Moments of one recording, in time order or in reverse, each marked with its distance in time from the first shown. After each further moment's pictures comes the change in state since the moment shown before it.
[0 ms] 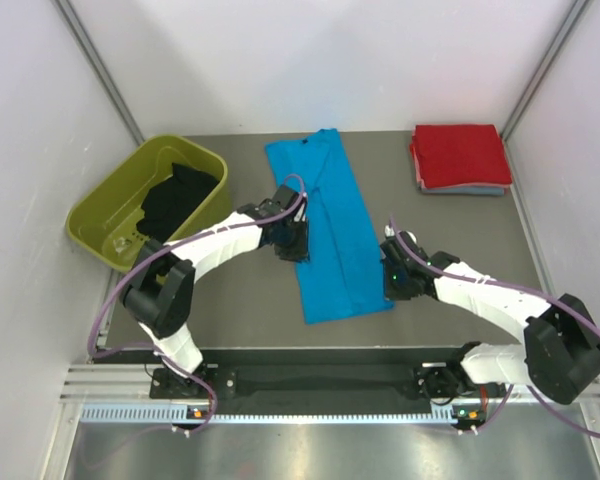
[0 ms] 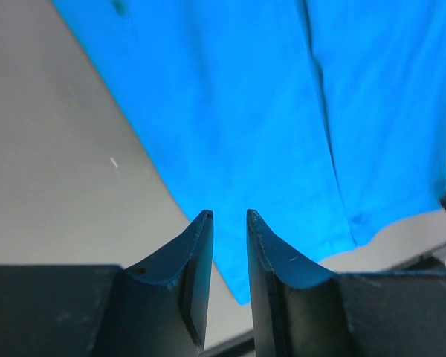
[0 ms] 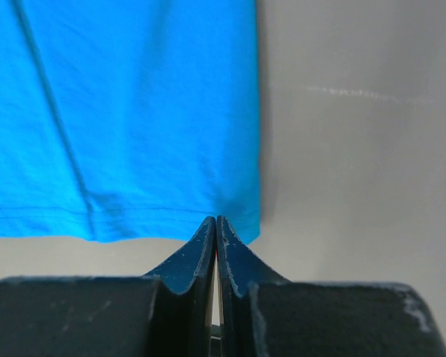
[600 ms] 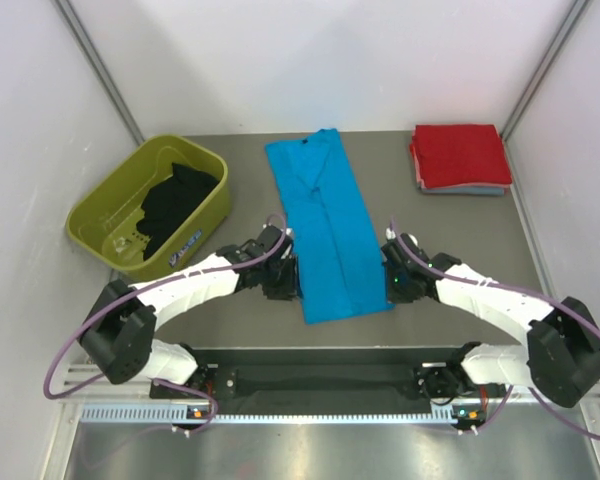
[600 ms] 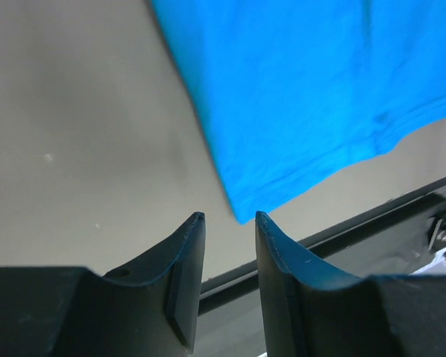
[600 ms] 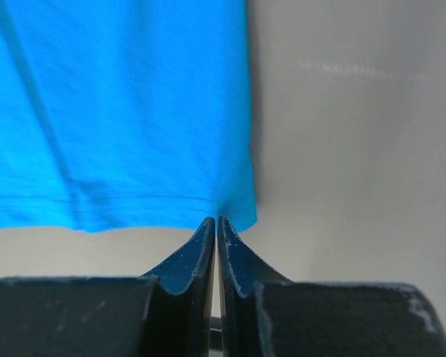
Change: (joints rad) left arm -0.105 -0.328 -0.381 0.072 0.021 -0.173; right arm 0.008 -0.005 -0.031 -0.025 0.003 0.002
